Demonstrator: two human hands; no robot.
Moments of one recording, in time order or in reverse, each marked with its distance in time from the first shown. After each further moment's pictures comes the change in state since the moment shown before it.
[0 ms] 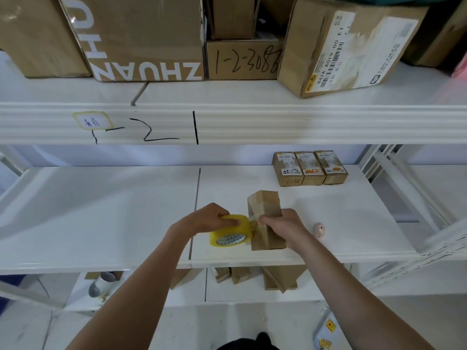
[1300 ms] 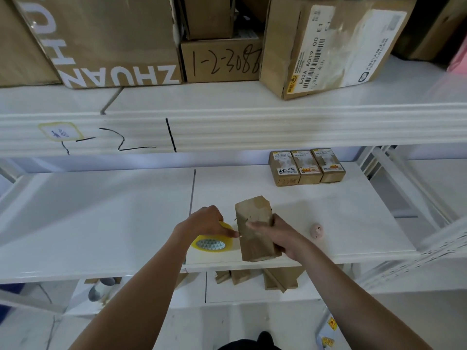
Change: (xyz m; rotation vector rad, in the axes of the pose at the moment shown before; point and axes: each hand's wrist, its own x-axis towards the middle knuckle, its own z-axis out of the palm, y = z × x) left_hand 0.027 0.001 0.010 0.313 0.050 -0.088; right_hand 0.014 0.020 -0.008 0.087 -0.264 0.082
